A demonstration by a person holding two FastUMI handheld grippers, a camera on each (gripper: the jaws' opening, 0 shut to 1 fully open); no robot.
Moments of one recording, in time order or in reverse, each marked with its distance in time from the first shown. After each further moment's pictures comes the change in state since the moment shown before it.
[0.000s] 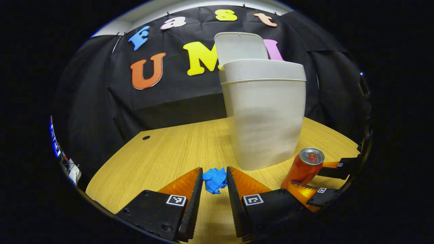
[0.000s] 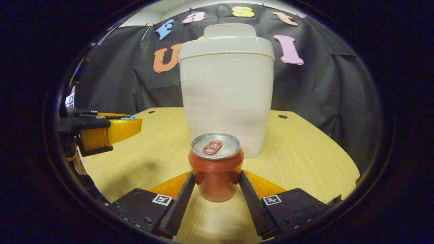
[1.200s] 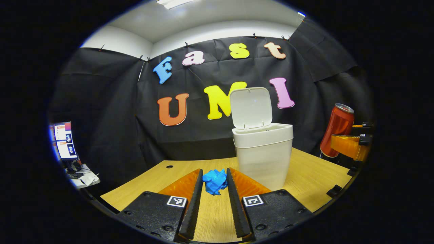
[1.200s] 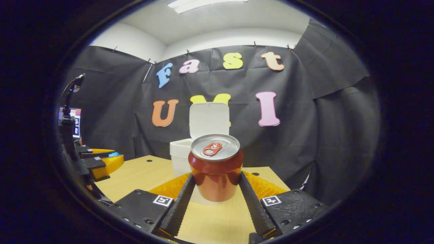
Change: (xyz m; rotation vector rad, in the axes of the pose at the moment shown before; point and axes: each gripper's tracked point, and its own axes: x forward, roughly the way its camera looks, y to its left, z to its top) left arm -0.121 0.012 0.104 -0.064 -0.288 0.173; right arm -0.177 -0.080 0.168 -0.019 -0.448 -0.034
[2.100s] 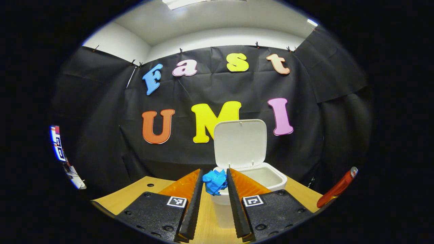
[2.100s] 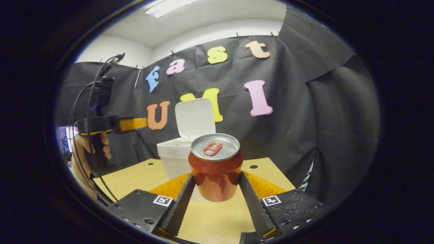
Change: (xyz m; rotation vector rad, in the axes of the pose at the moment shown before) left arm 0.131 -0.061 0.122 -0.109 -0.104 -0.049; right arm 0.009 -0.054 -0.013 0.132 0.065 0.015
